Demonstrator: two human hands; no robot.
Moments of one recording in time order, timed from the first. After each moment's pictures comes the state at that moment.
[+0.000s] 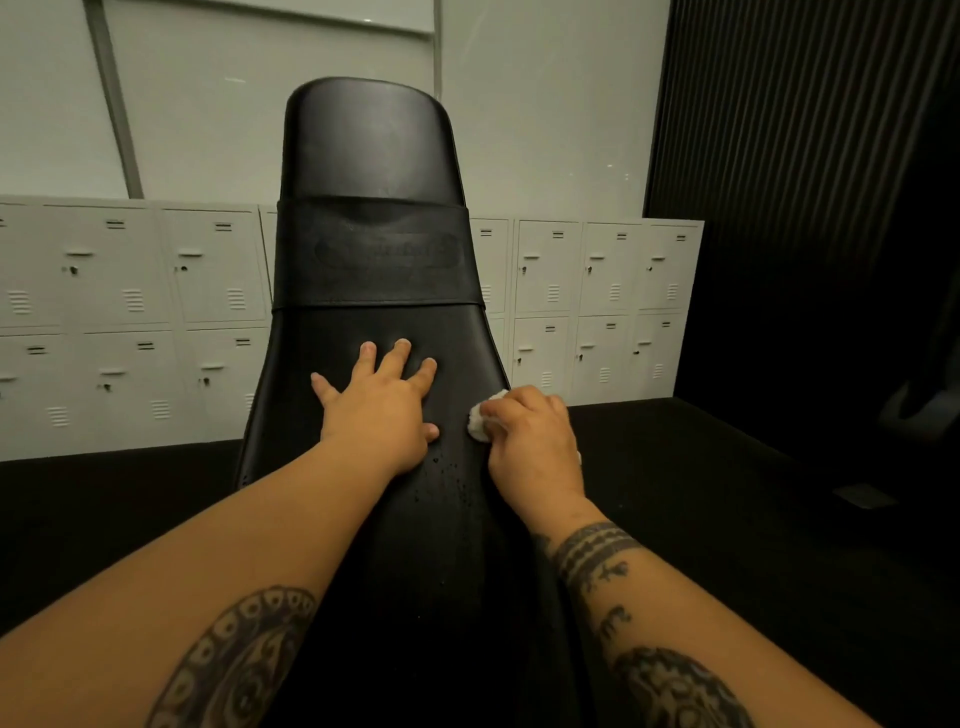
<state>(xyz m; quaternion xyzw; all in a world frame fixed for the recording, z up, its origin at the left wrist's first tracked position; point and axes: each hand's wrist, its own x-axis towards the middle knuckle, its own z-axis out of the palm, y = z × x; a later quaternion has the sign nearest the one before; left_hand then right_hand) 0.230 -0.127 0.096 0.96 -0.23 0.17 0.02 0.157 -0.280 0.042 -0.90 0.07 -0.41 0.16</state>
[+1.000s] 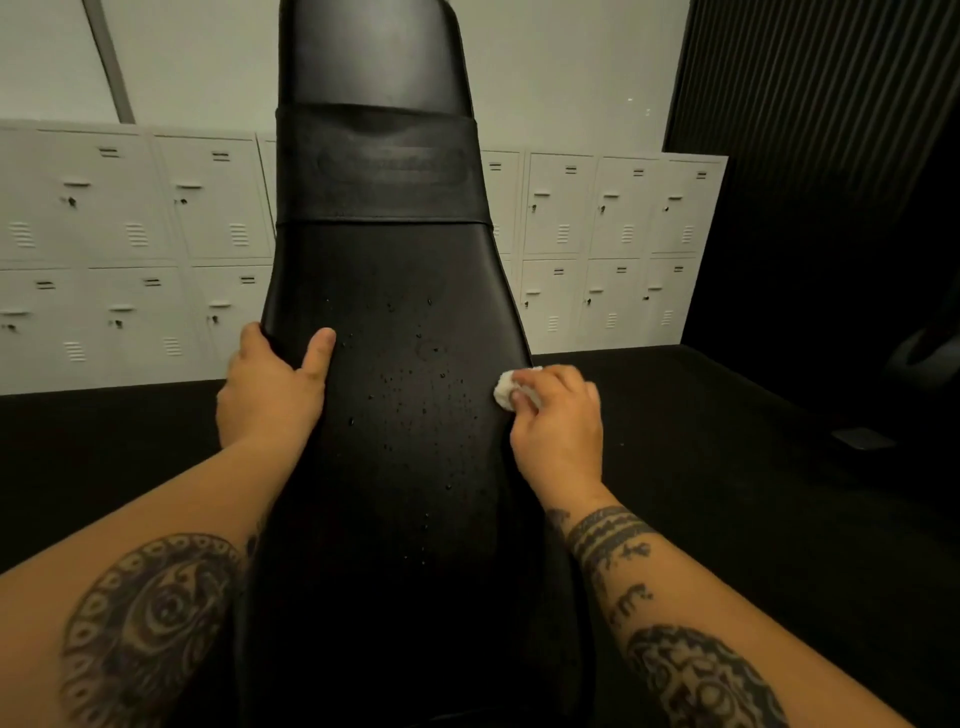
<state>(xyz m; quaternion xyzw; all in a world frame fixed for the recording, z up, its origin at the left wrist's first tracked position) 0.235 -0.037 0.028 0.88 0.01 0.23 0.43 0.119 -0.273 -0.011 -0.85 0.14 -0.43 0.27</state>
